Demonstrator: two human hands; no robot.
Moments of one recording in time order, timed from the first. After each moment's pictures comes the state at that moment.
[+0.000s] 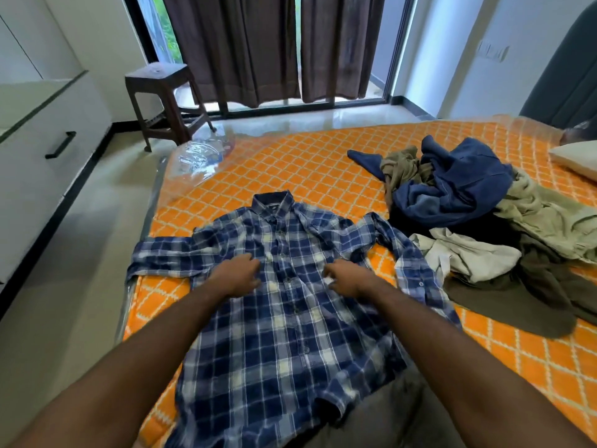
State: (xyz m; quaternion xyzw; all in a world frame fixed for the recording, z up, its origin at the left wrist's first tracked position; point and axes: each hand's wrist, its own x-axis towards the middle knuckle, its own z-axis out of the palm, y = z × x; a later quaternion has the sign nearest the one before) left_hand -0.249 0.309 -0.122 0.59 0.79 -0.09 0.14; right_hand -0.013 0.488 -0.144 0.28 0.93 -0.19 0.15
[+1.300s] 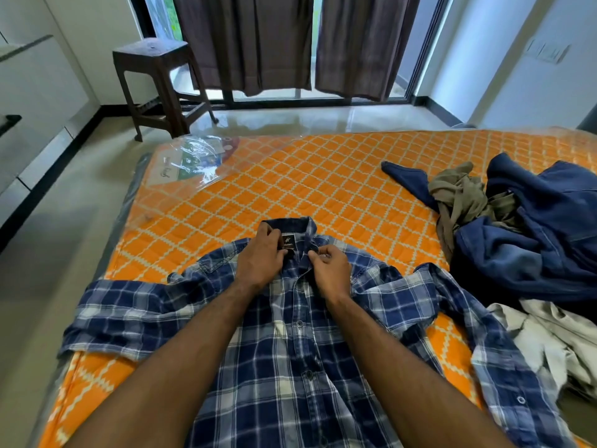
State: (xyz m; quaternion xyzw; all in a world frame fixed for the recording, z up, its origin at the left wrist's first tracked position) left_hand -0.369 0.502 -0.202 0.48 0.85 0.20 0.03; right_hand -0.224 0.572 -0.201 0.51 0.65 -0.50 -0.27
